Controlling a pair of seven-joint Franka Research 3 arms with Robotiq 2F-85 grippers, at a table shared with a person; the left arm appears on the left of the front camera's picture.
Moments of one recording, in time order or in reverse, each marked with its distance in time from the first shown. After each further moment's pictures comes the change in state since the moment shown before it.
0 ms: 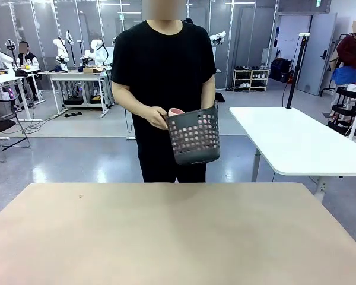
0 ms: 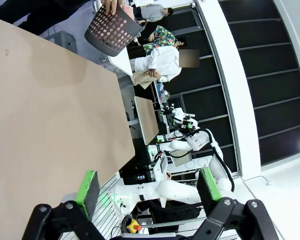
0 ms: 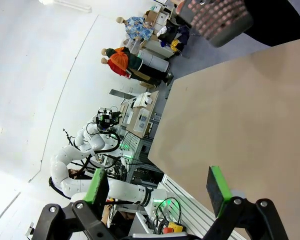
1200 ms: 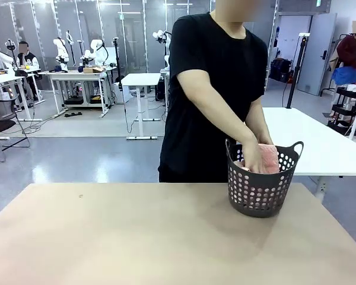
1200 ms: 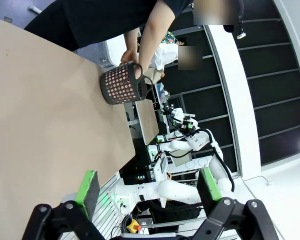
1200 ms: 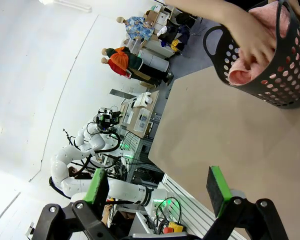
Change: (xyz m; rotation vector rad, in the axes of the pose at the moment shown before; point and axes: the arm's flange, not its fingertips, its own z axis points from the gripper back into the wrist) left arm 0.000 0.000 0.000 0.001 0.000 0.000; right arm 0.000 0.000 0.000 0.002 0.001 0.000
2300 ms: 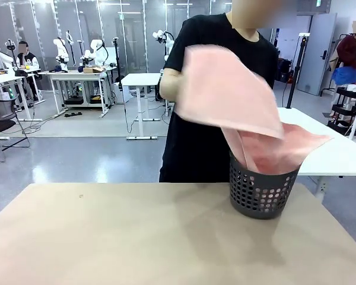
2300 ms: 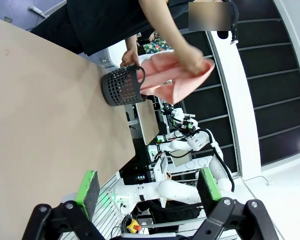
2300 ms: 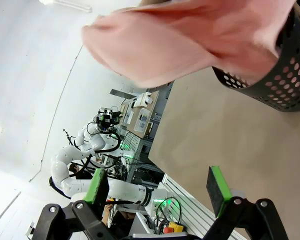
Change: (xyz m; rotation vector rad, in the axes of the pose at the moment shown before) left arm 0.000 0.000 0.000 0.000 0.000 0.000; right arm 0.000 0.000 0.001 0.000 -0.001 0.000
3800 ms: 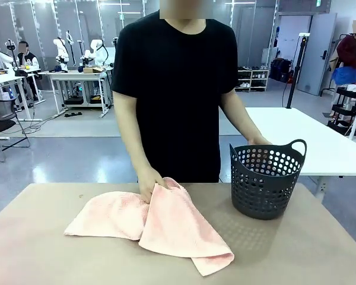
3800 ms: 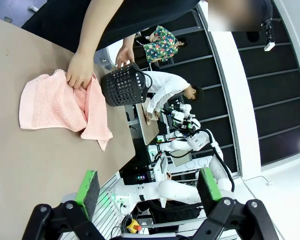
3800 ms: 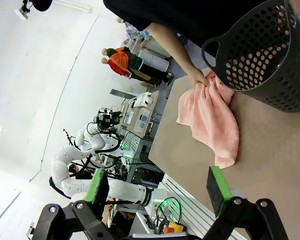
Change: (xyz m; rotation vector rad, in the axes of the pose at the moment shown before) left arm 0.000 0.000 0.000 0.000 0.000 0.000; right arm 0.000 0.000 0.000 0.000 0.000 0.000
